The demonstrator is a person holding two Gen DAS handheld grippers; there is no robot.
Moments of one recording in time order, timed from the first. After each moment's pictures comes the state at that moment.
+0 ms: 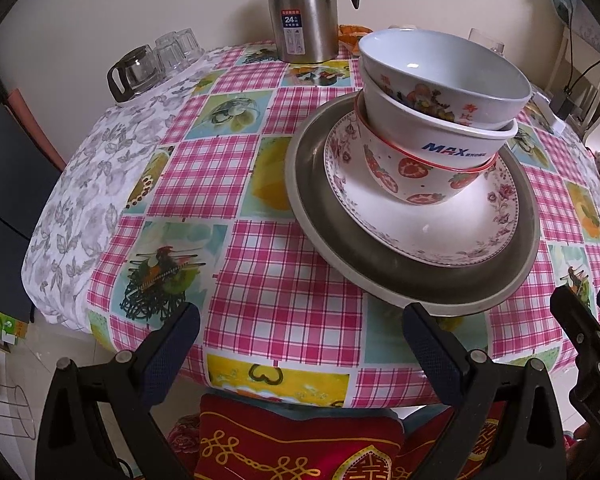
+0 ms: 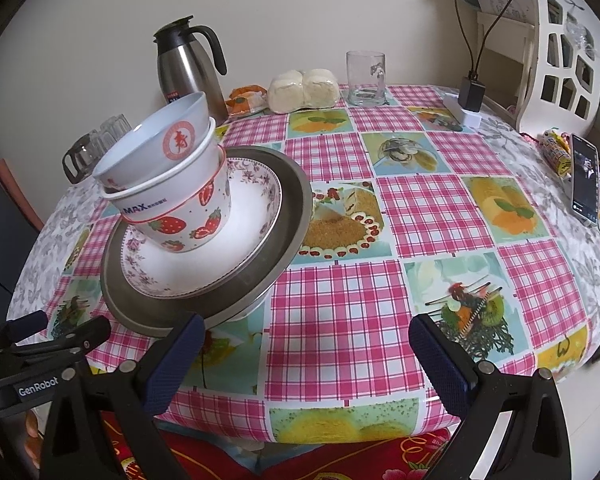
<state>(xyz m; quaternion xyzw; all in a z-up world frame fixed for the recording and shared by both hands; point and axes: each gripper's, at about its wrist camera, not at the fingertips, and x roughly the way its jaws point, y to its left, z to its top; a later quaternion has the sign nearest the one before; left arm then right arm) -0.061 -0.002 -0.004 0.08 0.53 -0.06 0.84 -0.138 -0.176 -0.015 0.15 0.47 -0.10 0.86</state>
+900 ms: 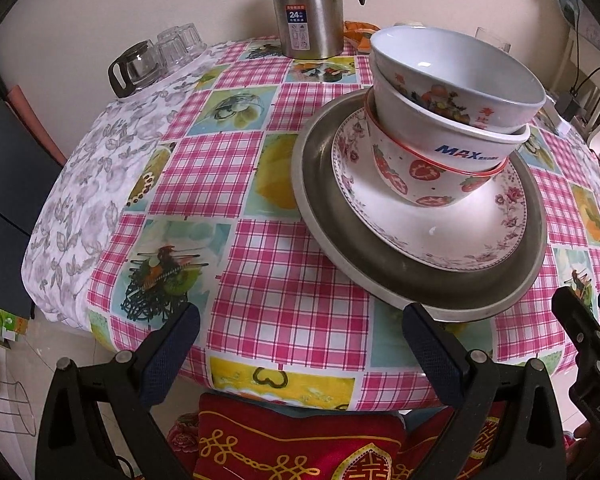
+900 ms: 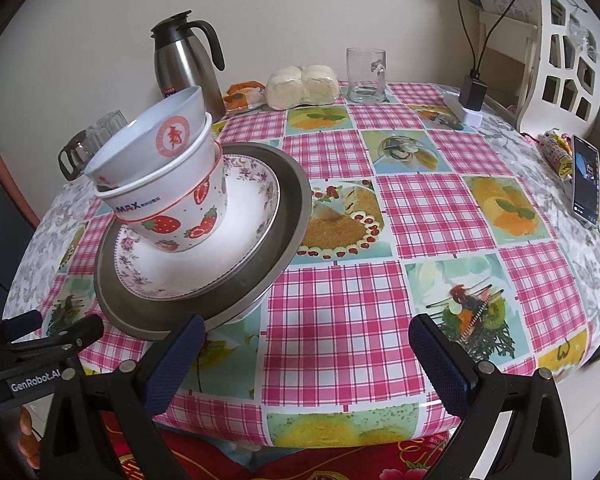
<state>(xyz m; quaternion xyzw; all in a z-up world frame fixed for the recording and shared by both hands) -0.055 0.001 -0.007 0.08 0.53 -0.05 0.84 -0.135 -0.179 -0.021 0.15 0.48 -0.10 0.86</state>
